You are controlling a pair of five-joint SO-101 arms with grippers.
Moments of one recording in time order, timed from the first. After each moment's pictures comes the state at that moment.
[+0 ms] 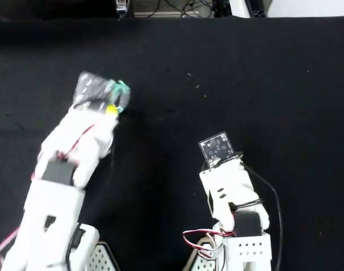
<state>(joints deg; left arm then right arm) 7.6 -49.8 49.3 40.6 -11.4 -2.6 -103.4 96.5 57.8 19.9</state>
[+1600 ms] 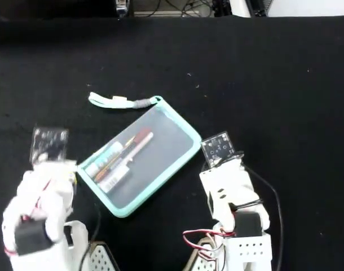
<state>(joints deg) -20.8 -97.2 67.4 83.3 -18.7 -2.6 -103.4 96.5 59.6 19.2</state>
